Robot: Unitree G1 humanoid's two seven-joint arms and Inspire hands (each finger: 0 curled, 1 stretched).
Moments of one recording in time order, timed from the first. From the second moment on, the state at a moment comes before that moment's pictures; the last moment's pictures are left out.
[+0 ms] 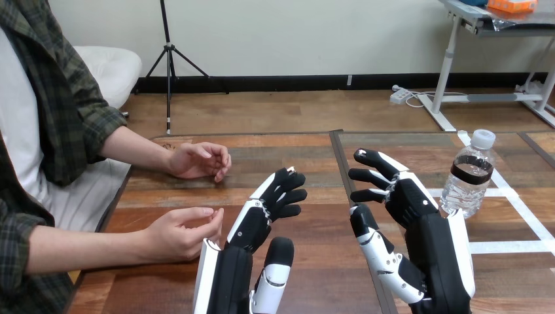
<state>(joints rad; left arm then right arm) 0.27 0.06 -0.43 0.27 0.35 -1.02 0.47 0.26 -0.01 0.06 0.17 -0.20 -0.90 -0.07</state>
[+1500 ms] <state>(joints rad) 0.27 0.06 -0.44 0.27 0.35 -1.02 0.47 0.16 -0.04 0.00 0.16 -0.19 -0.90 -0.09</state>
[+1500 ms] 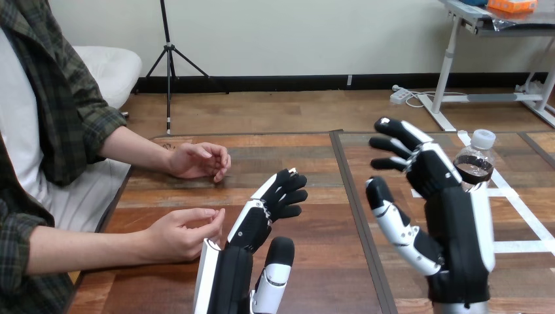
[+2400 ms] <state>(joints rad) 0.27 0.06 -0.44 0.27 0.35 -1.02 0.47 0.10 -0.05 -0.04 0.16 -0.13 -0.90 -0.08</state>
